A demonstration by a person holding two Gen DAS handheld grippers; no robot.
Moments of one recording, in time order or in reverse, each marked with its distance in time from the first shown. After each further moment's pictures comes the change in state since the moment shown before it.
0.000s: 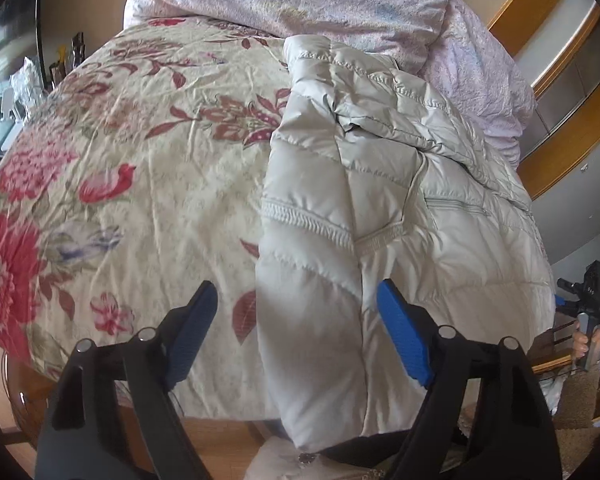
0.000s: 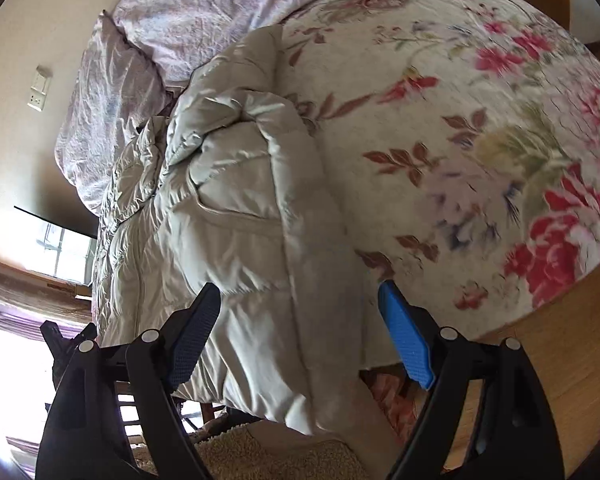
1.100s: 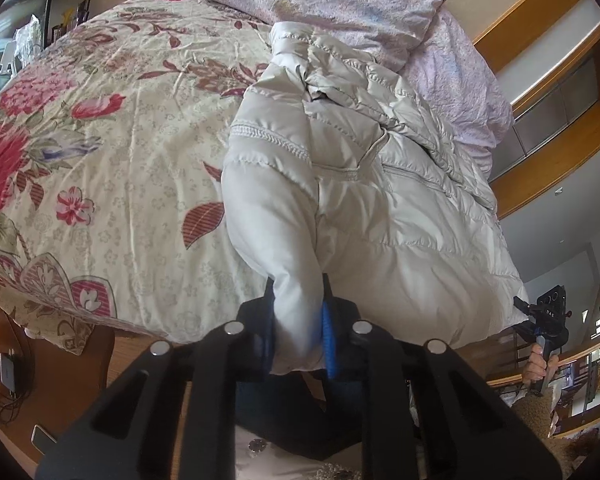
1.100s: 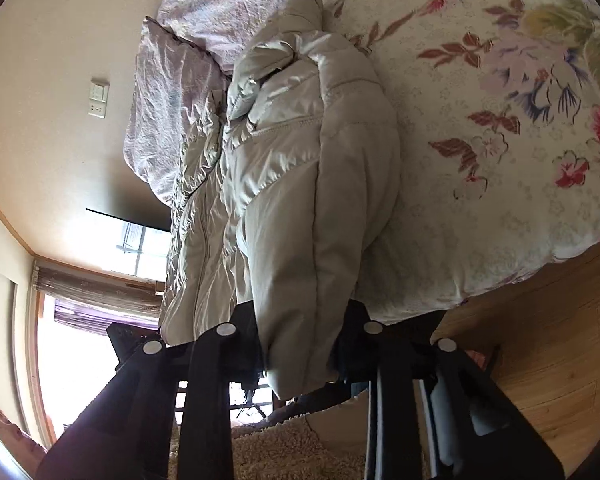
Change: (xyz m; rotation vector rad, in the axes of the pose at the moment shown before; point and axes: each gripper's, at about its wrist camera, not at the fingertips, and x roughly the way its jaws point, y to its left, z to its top) left arm -0.015 -0.017 -0.043 -0.076 -0.039 -0.102; right arm 0.018 0.001 -0.047 0.035 0.005 0.324
